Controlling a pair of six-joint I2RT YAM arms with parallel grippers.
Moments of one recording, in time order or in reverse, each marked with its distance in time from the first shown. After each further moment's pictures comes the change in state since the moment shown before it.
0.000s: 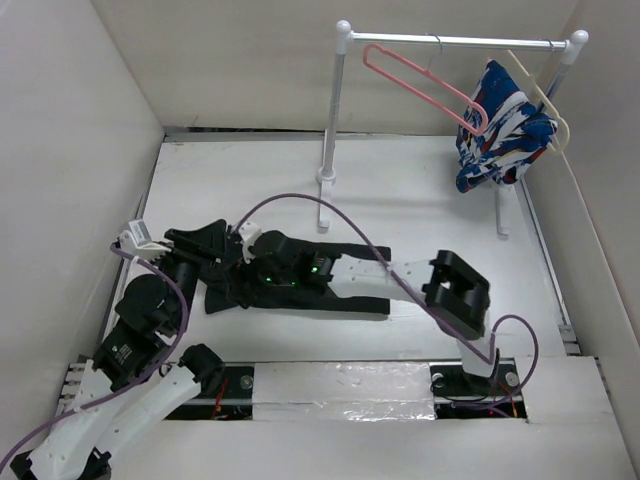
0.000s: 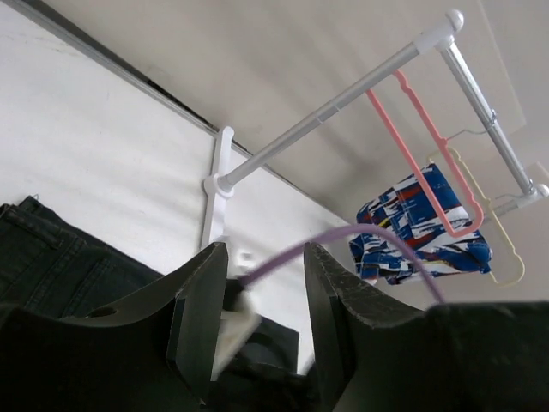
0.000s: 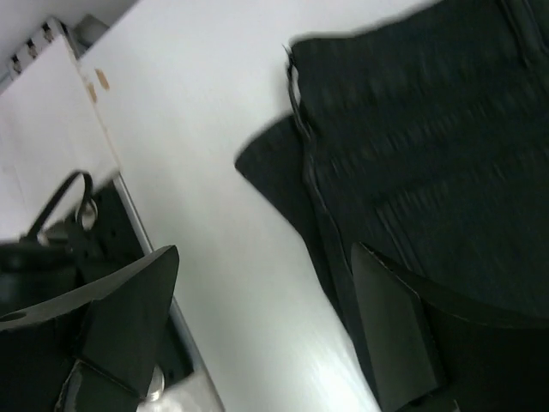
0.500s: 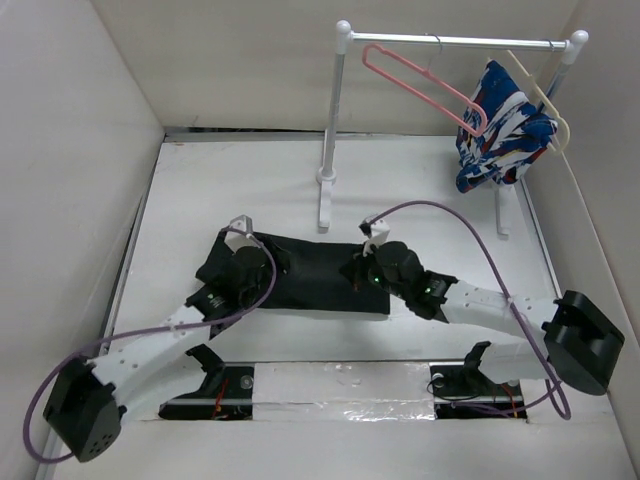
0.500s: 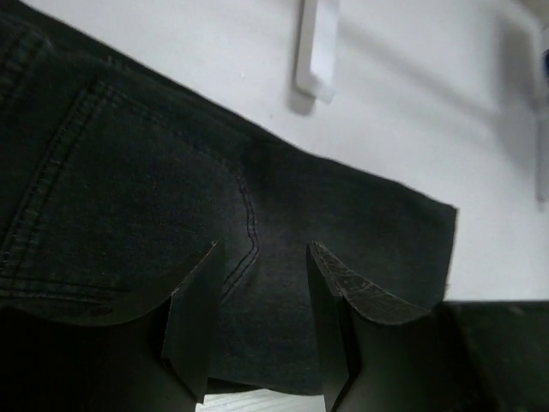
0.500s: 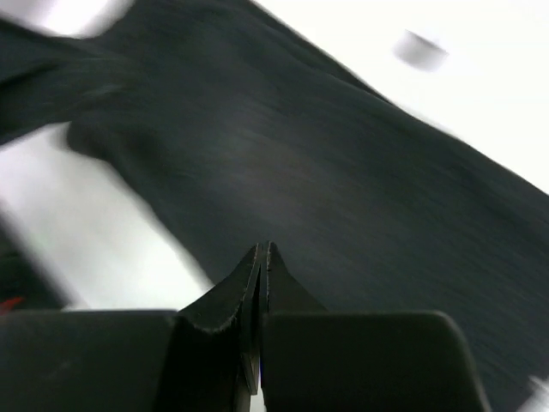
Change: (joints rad) left arm 0.005 0.441 -0.347 0.299 0.216 -0.075; right arm -0.235 -0.760 -0.917 0.264 0.174 0.093
